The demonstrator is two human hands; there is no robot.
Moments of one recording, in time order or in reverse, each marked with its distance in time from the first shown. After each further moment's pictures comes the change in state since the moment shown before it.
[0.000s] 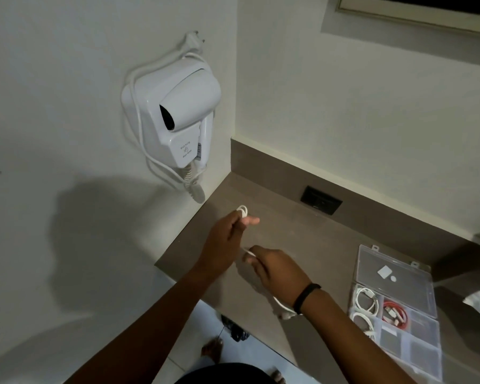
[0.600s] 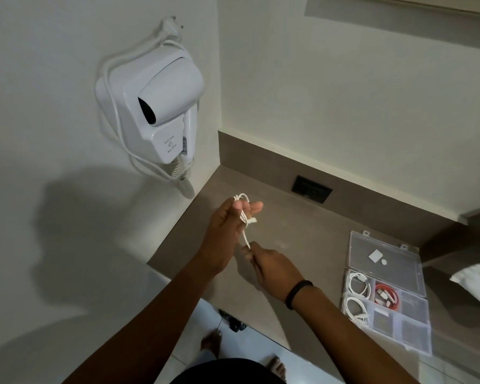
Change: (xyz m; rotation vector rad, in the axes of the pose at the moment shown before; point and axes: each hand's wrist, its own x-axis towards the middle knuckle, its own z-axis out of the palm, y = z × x) left_hand 0.010 0.009 0.020 -0.646 -0.102 -0.214; right_hand -0.007 0.023 0.024 -0.091 0.003 0.083
